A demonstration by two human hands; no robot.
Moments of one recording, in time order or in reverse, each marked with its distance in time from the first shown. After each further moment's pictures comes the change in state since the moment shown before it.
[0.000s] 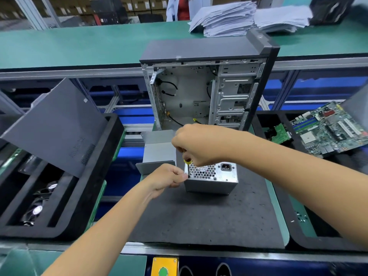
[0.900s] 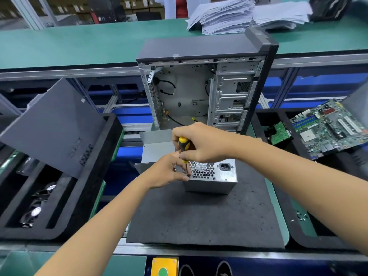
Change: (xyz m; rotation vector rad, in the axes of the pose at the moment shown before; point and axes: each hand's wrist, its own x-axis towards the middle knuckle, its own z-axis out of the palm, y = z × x) left_hand -0.001 0.027 -0.009 0.508 -0.043 0.430; right_hand -0.004 0.017 0.020 0.616 0.170 0.029
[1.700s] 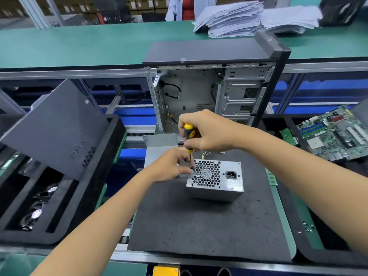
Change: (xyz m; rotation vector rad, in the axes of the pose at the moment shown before) left_hand 0.019 0.007 -0.022 0.093 0.072 0.040; right_hand 0.023 0.005 -0.026 -0.004 0.082 0.058
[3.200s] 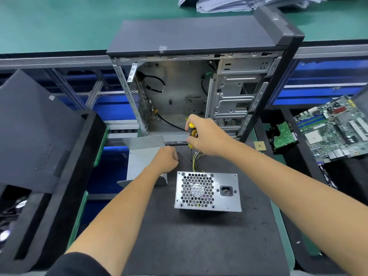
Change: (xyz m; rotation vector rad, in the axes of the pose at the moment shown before) left_hand 0.113 -0.084 0.029 0.250 0.046 -0.401; right_hand 0.045 0.120 0.045 0.097 0.123 0.377
